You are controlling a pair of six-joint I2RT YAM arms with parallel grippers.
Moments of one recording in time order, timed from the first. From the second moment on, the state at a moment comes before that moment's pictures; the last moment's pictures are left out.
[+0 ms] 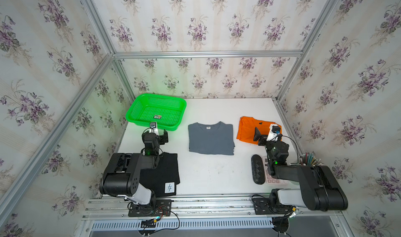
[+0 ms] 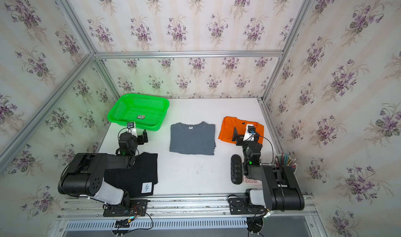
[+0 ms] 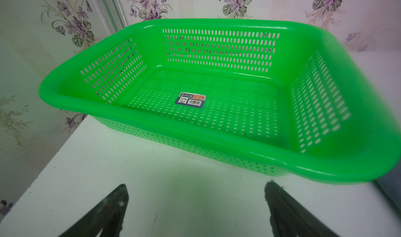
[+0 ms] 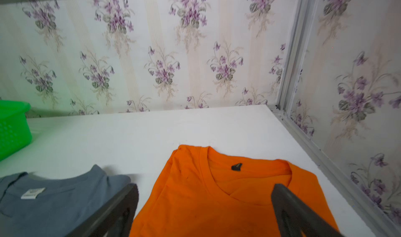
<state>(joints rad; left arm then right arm) -0.05 1.55 0.38 0.83 -0.15 0.01 0.02 1.24 0.18 1.08 0.01 0.07</state>
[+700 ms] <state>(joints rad) -0.21 1.06 1.02 -0.37 -0.10 -0.42 0.43 1.47 0.94 0.18 -0.23 0.31</state>
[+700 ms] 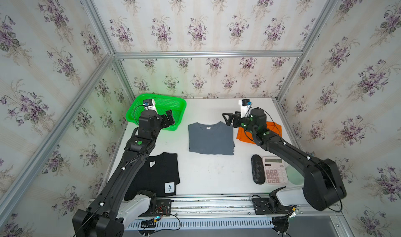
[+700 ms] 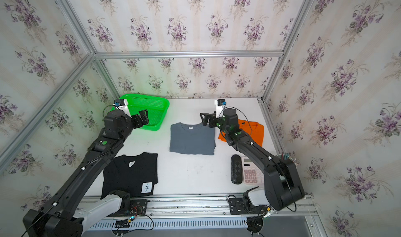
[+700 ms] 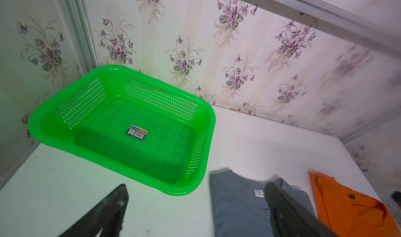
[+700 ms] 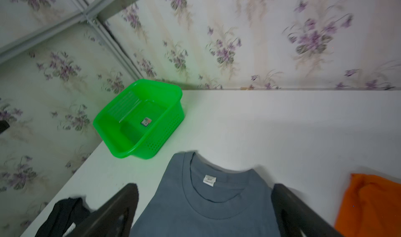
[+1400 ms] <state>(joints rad) -0.14 1.25 1.13 -0.71 -0.01 -0.45 0.67 1.89 1.17 -0.20 -0.22 0.28</state>
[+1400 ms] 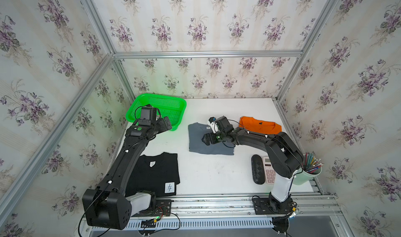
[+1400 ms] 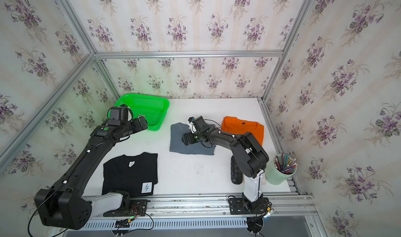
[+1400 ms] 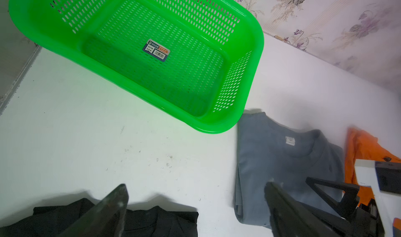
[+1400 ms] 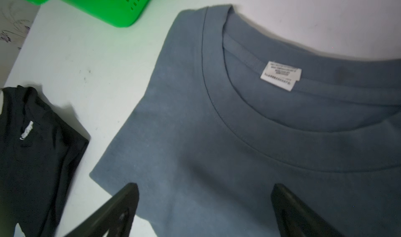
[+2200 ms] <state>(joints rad) -0.14 1.30 1.18 -0.80 0.03 -0.59 0.91 1.86 1.13 -0.50 -0.12 0.18</state>
